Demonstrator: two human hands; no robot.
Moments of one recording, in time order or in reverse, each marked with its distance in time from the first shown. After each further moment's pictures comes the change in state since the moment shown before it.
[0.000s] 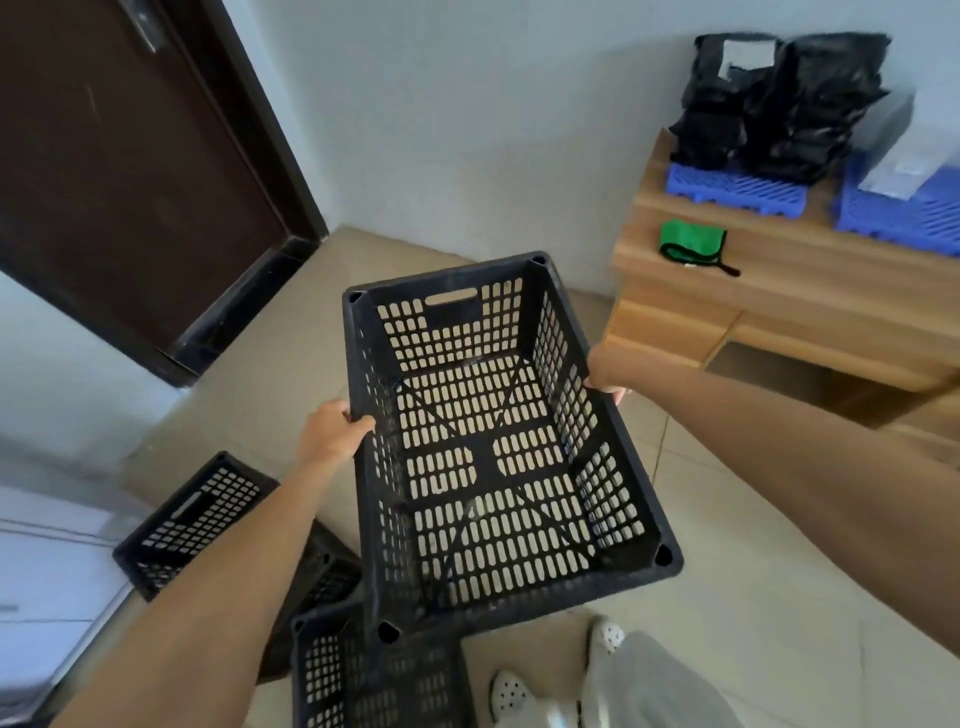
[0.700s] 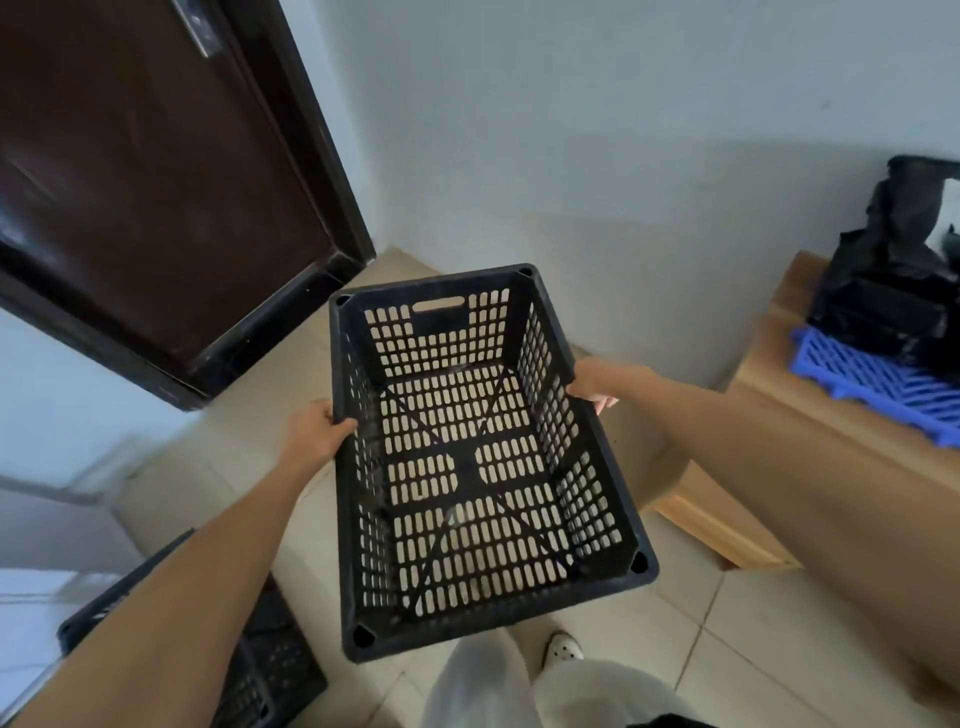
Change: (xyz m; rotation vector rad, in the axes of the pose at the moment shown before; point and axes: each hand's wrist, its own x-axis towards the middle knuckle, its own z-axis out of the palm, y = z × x) left_hand 0.320 0.170 -0.034 -0.061 0.083 -0.187; right_hand 0.354 -0.072 -0.245 0.190 -0.226 -0.137
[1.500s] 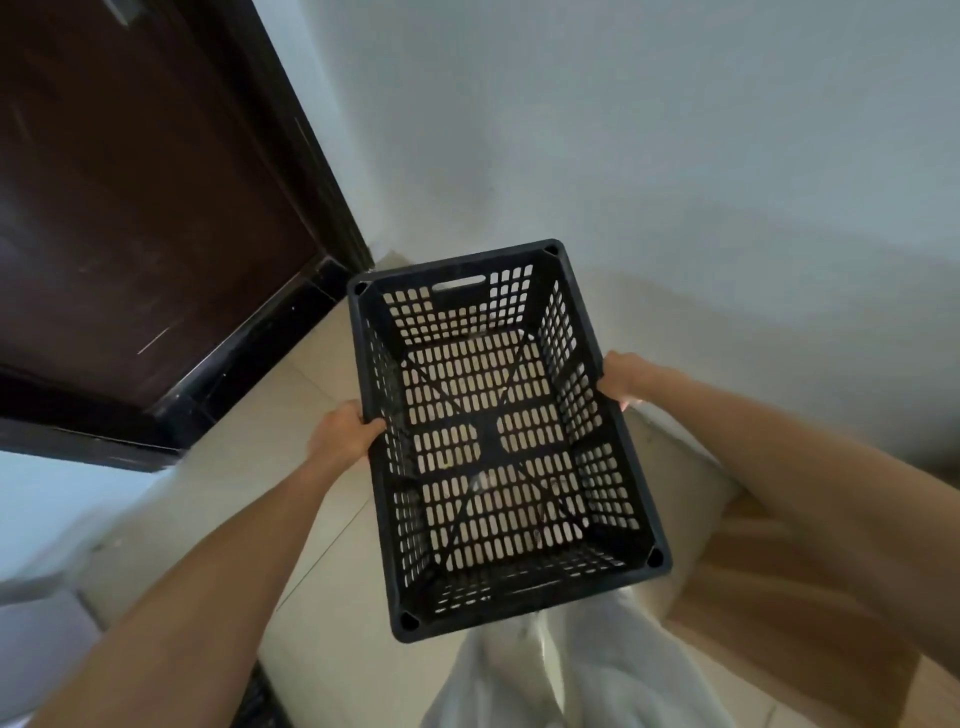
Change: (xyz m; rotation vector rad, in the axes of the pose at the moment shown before) left_hand 0.386 0.114 -0.019 0.093 -0.195 -0.023; right_hand 0.337 -0.140 -0.191 -0.140 0.023 0.091
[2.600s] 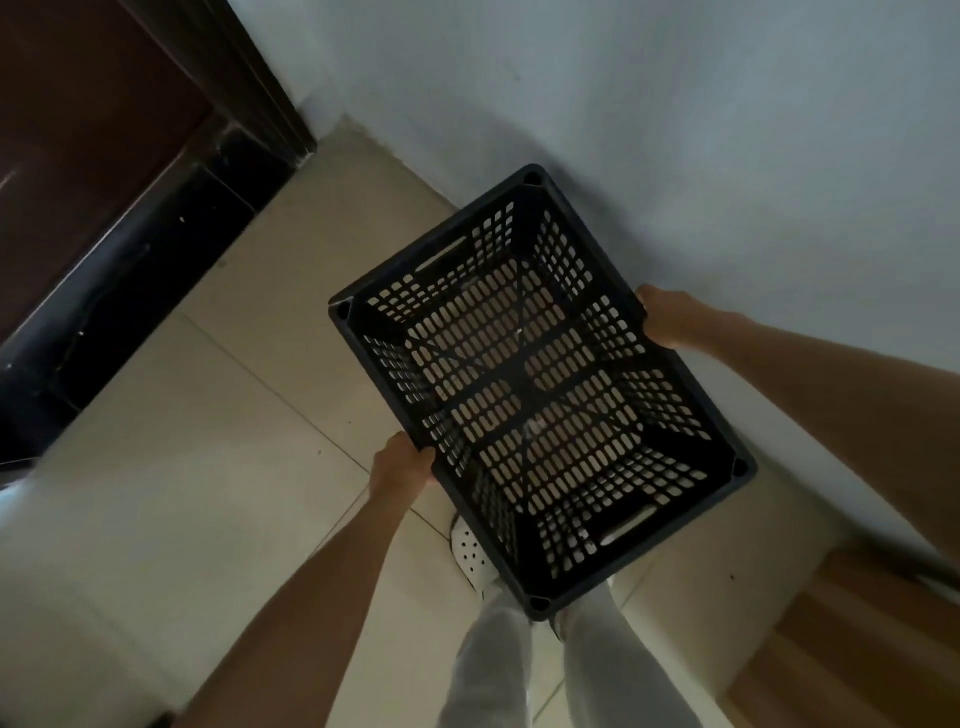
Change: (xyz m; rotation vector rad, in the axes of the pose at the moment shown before) left_hand 0.389 -0.069 0.232 -0.219 -0.241 -0.448; right_hand 0.484 -0.048 0.046 -0.102 -0.019 0.007
